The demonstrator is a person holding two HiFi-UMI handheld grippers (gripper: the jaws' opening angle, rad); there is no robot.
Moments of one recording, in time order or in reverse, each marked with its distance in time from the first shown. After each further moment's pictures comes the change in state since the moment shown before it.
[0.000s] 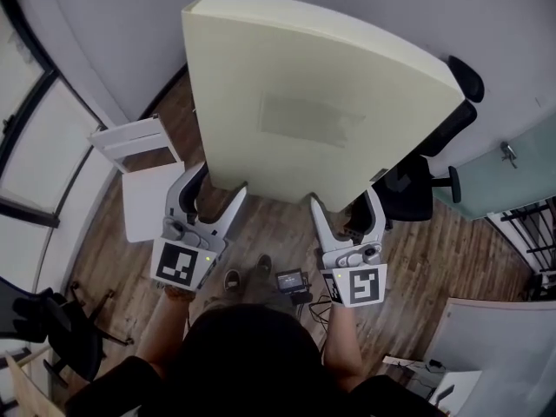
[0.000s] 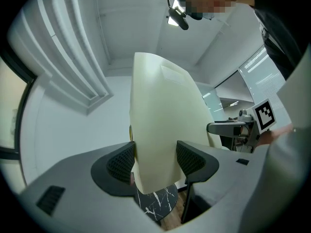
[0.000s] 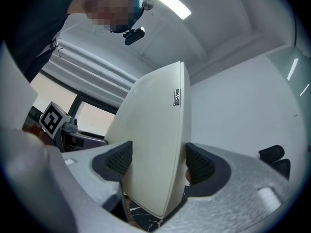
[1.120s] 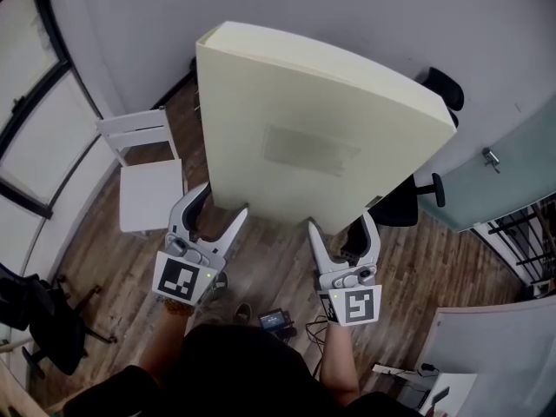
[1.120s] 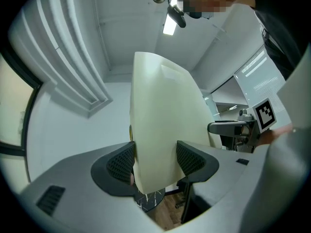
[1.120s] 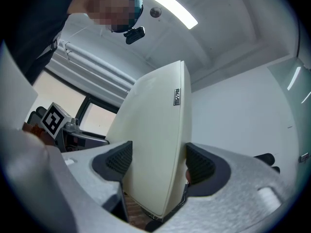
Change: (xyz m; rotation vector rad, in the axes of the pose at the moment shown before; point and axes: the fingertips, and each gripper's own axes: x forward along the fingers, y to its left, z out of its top) left arm -0.130 -0.093 0.024 -0.039 -0.030 -0.002; right arm -0.141 0.062 0.061 -0.037 -0.015 0.010
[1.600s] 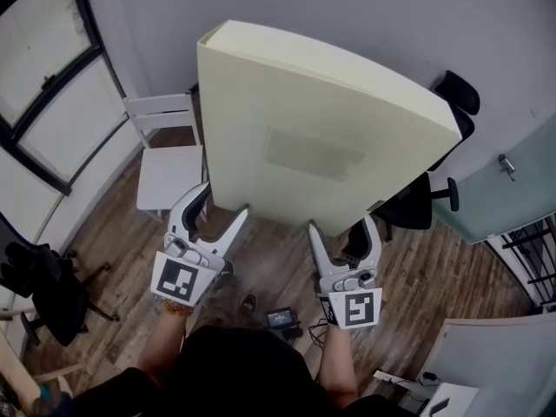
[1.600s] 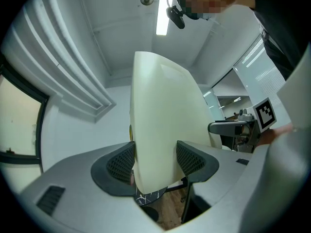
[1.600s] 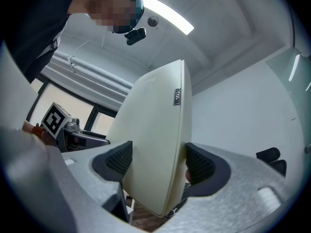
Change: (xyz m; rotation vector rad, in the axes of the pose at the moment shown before) left arm -0.087 -0.059 0.015 0.067 0.017 0.079; right arm -0.082 0.038 0.021 0.050 -0.045 0.079
